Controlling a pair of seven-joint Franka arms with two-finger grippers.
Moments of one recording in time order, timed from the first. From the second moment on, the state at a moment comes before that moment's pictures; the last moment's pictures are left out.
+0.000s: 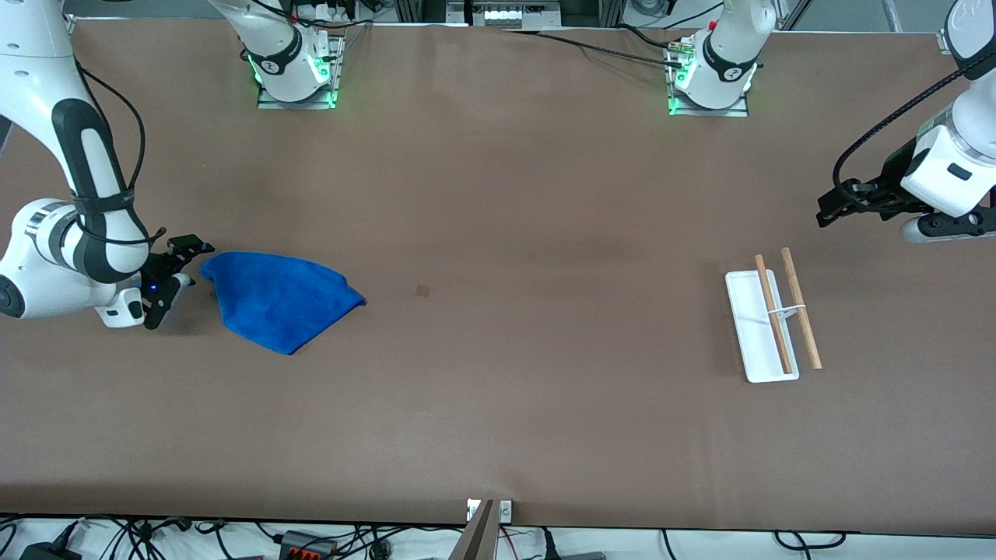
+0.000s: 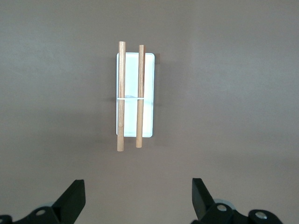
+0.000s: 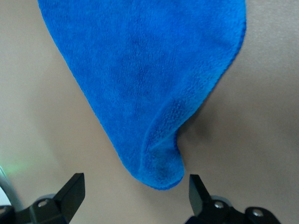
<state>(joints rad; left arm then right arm) 0.09 -0.02 -0.10 -1.78 -0.01 1.75 -0.14 -0.22 0.63 -0.03 -1.71 0.11 1.84 -1.21</state>
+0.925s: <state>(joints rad) 0.09 -0.01 -0.10 -1.75 -0.01 1.75 -0.14 -0.23 0.66 -0.03 -1.71 0.12 1.90 -1.42</state>
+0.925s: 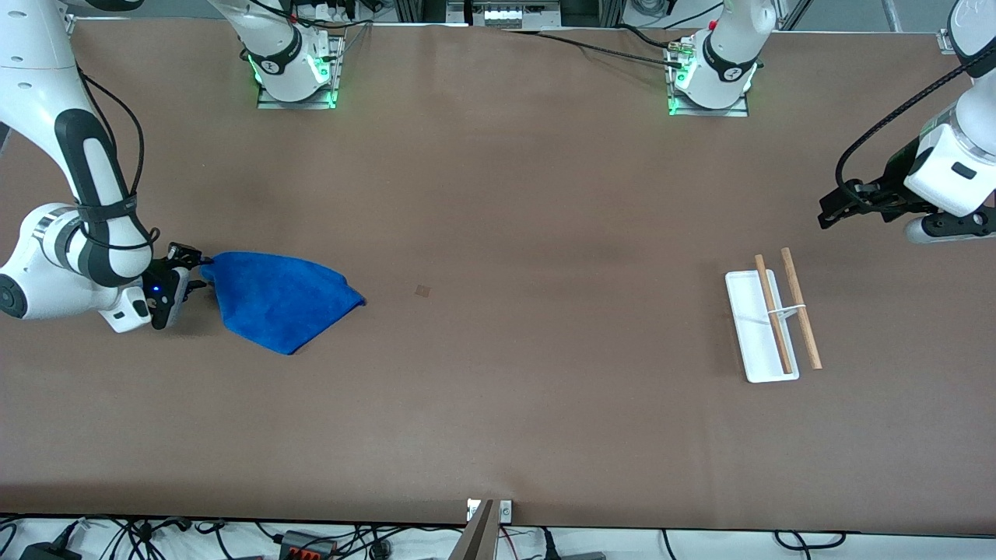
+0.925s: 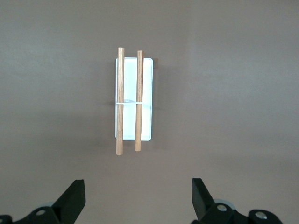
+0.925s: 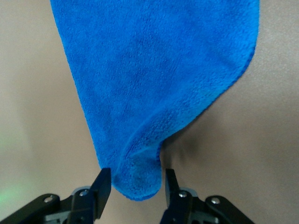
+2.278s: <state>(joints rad) 0.09 0.03 -0.10 -1.69 -0.01 1.71 -0.14 -0.21 0.58 -0.01 -1.57 0.21 1.72 -1.36</state>
